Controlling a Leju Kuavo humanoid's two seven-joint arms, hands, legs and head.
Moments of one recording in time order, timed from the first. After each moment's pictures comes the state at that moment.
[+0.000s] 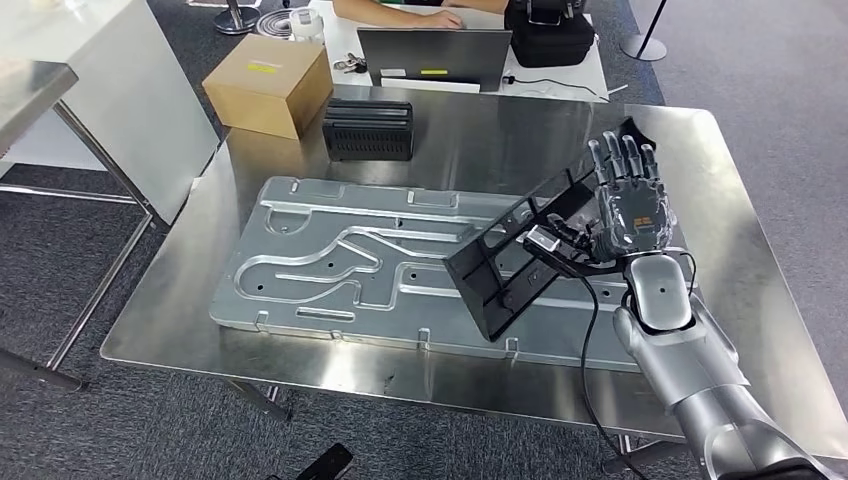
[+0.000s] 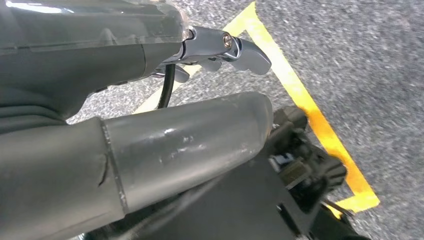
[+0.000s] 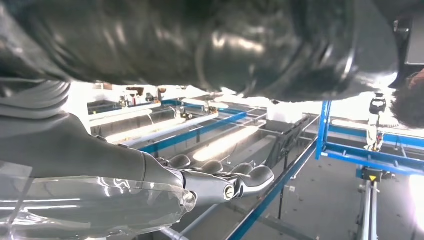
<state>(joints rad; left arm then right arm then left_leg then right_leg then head) -0.11 -0.14 -0.11 -0.22 -0.42 0.02 -0.03 -0.78 -0.11 0.54 -0.75 1.45 -0.64 -0.01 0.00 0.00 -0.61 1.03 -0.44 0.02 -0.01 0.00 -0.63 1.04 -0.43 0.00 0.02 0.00</state>
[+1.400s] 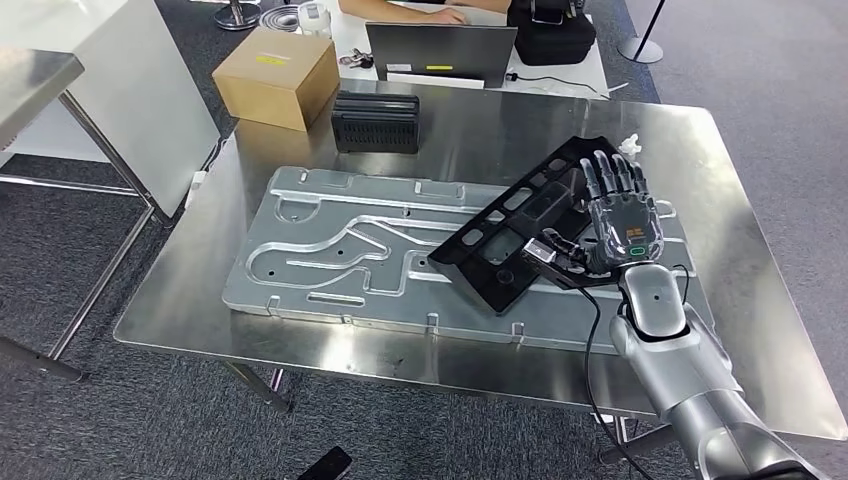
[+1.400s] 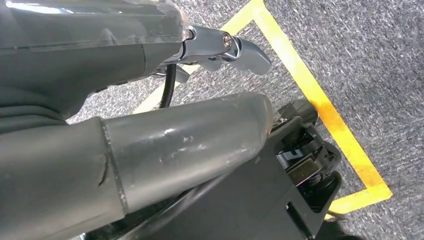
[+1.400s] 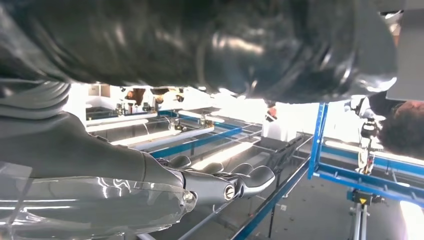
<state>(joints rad) -0.10 -0.14 -0.10 -0.22 -0.44 0.01 -0.04 -0.77 -0.11 0.54 -0.69 1.43 -0.61 -0.04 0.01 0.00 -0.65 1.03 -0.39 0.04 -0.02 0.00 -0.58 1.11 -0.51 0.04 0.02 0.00</state>
